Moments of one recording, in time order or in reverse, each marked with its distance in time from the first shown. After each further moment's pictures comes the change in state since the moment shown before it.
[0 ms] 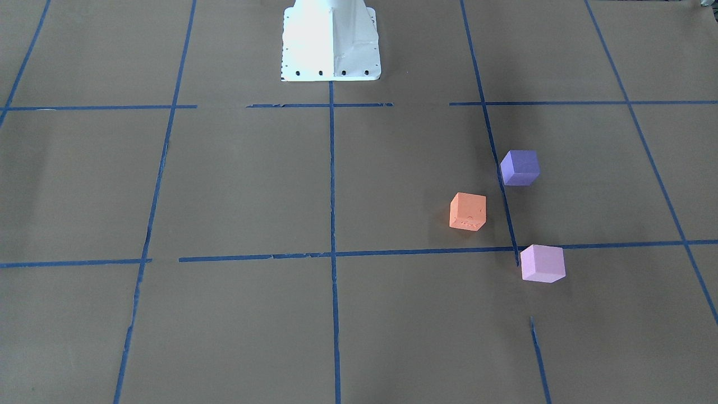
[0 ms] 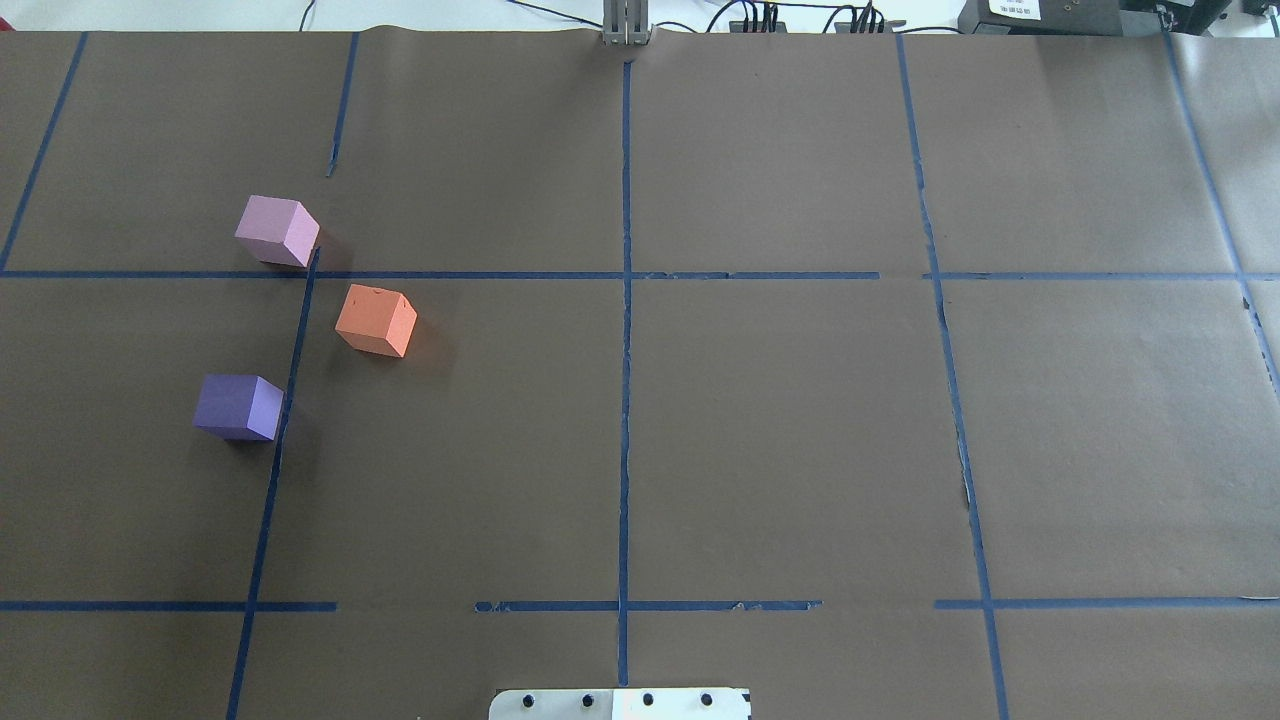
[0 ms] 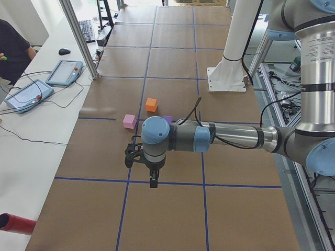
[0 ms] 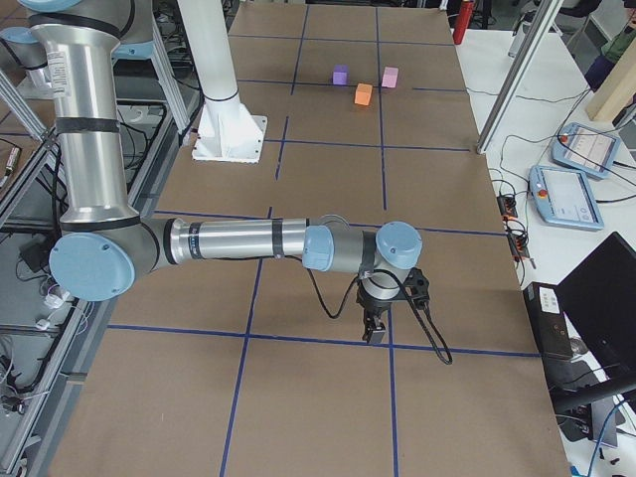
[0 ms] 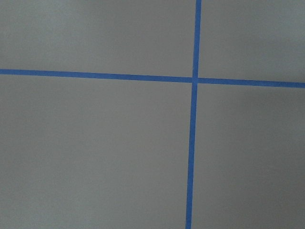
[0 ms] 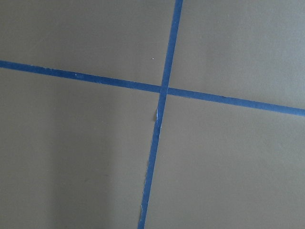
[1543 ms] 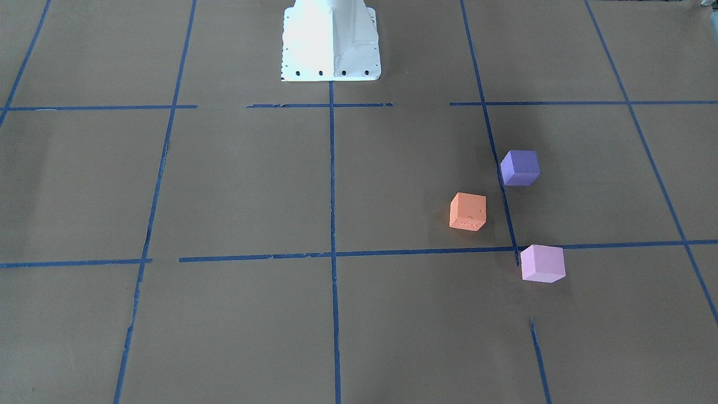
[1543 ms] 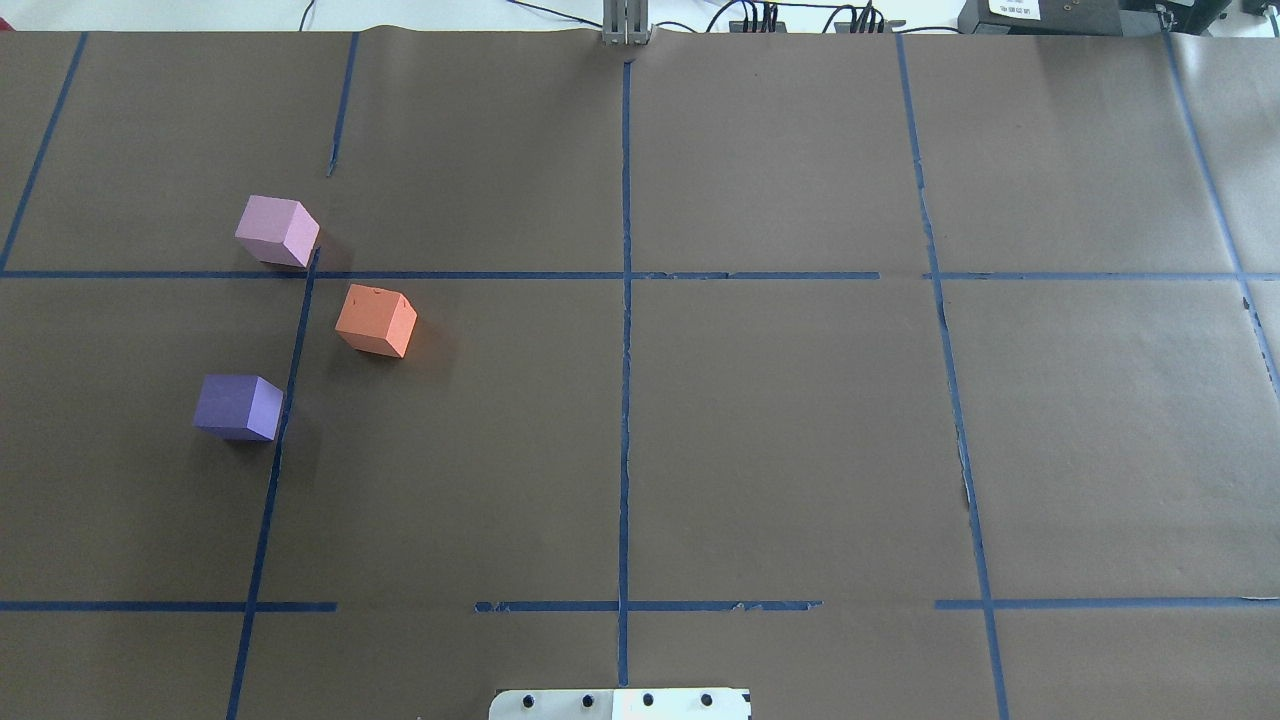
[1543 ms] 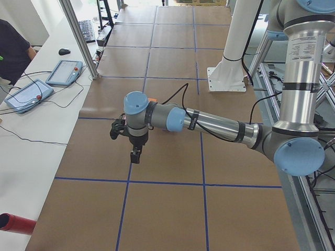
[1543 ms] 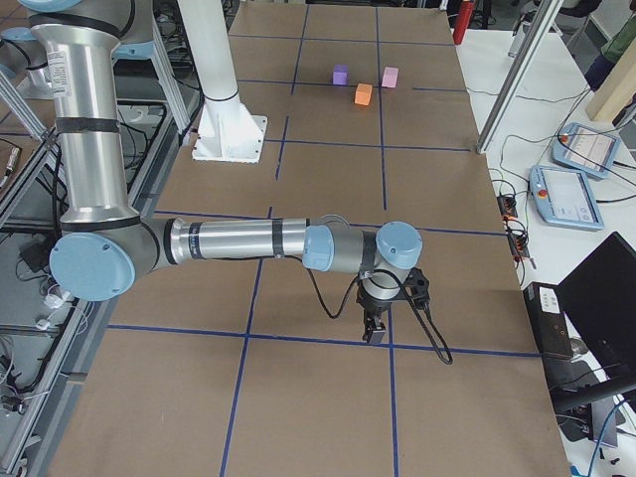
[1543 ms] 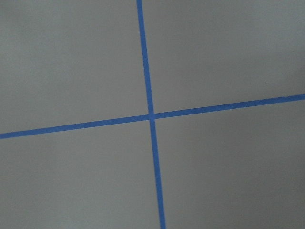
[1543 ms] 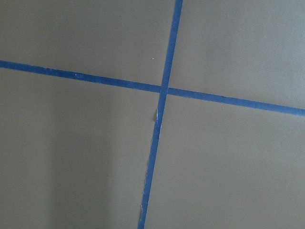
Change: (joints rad) left arm 0.224 -0.194 -0.010 0.001 0.057 -0.112; right arm 0.000 0.000 0.000 0.000 0.000 0.000
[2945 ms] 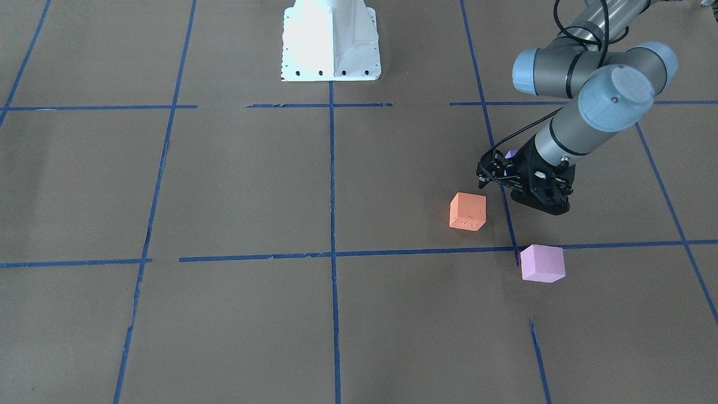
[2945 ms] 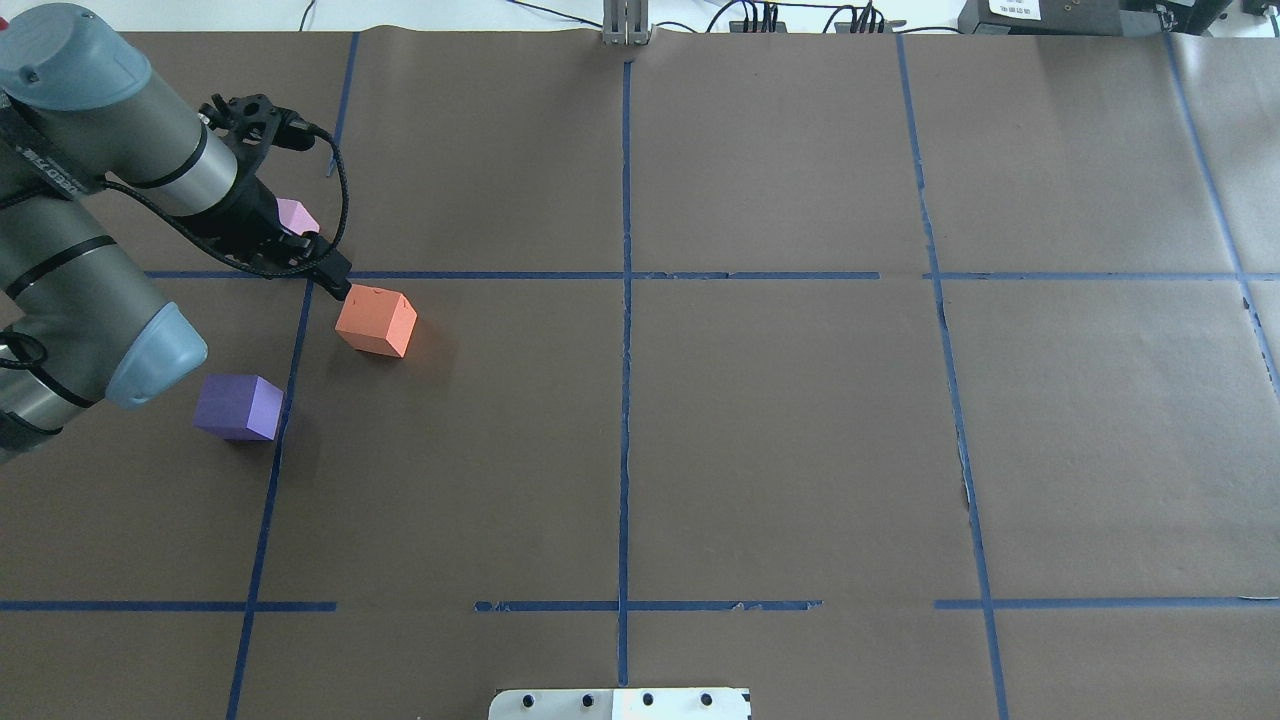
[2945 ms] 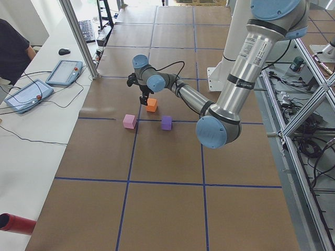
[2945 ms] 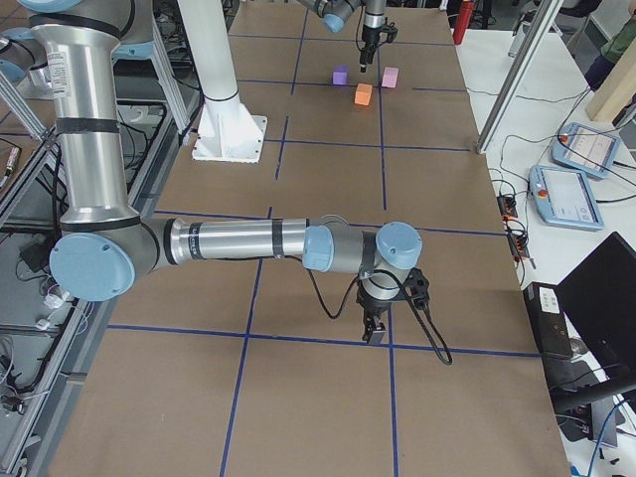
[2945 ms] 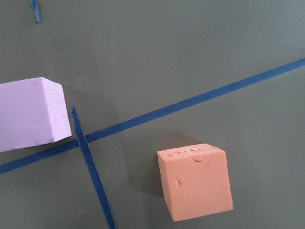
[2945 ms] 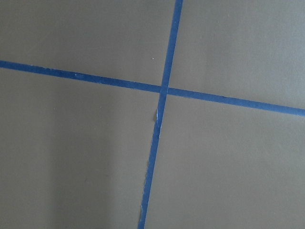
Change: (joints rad) left arm 0.517 -0.345 0.108 -0.188 0.000 -0.492; right arm 0.000 0.000 0.000 0.000 0.000 0.000
